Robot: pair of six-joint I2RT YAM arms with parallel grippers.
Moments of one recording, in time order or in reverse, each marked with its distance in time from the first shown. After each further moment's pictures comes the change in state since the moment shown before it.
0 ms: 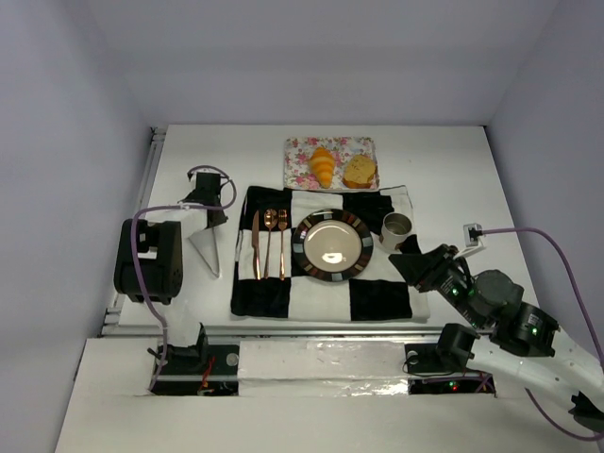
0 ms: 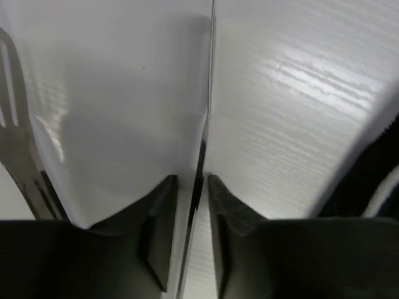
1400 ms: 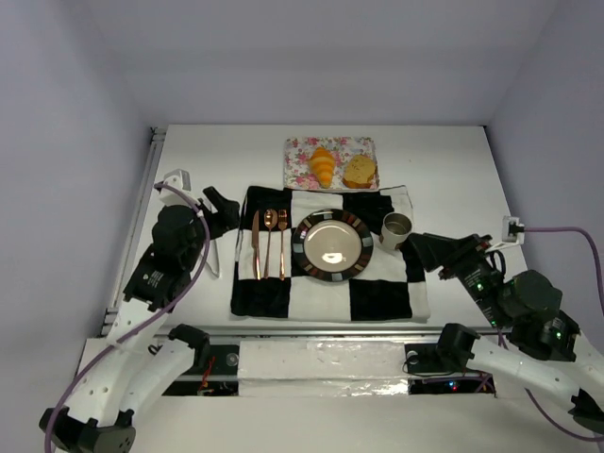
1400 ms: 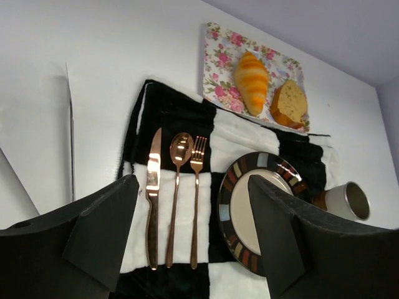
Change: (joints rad) left arm -0.276 -1.011 -0.123 -0.244 0.082 -0.199; right arm 0.000 -0.003 0.134 0.088 0.108 -0.145
